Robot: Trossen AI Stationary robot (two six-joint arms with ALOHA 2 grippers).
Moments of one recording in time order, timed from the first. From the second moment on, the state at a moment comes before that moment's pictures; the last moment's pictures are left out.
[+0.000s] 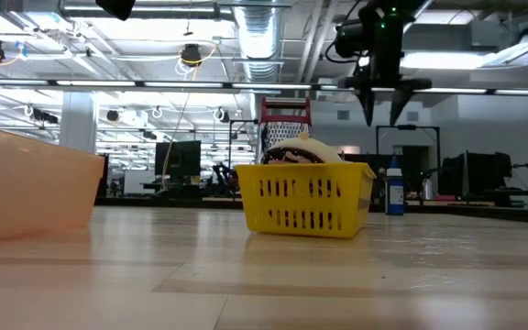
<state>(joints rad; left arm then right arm) -0.50 0.96 0.66 -0.03 -0.27 -0.04 -0.69 1.65 1.58 -1.27 0.26 0.74</state>
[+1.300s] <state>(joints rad) -0.51 0.96 0.66 -0.04 -0.27 -0.10 -0.81 1.83 1.49 -1.30 0.11 0.60</state>
